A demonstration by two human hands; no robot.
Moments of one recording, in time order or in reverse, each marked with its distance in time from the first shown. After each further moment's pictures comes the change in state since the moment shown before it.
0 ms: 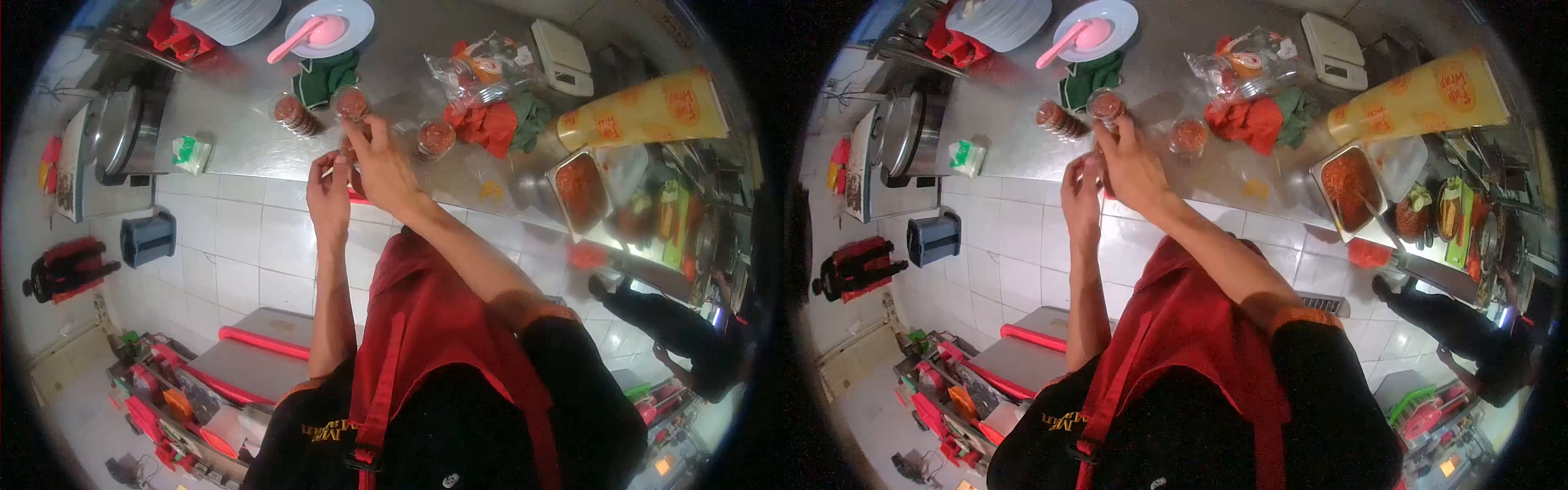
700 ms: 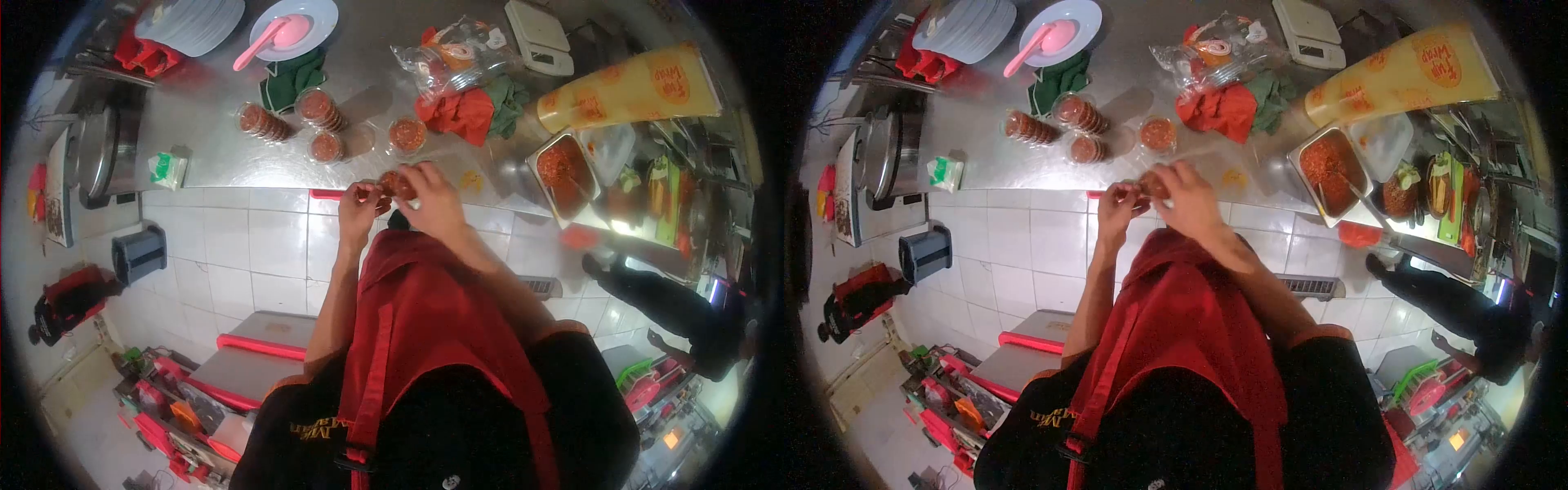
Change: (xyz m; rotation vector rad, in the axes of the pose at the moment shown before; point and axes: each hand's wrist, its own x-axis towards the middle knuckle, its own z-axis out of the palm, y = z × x) left_hand -0.020 -0.117 0.033 -0.141 -0.334 -0.335; right_hand -0.110 0.089 -0.039 -0.029 0.006 0.109
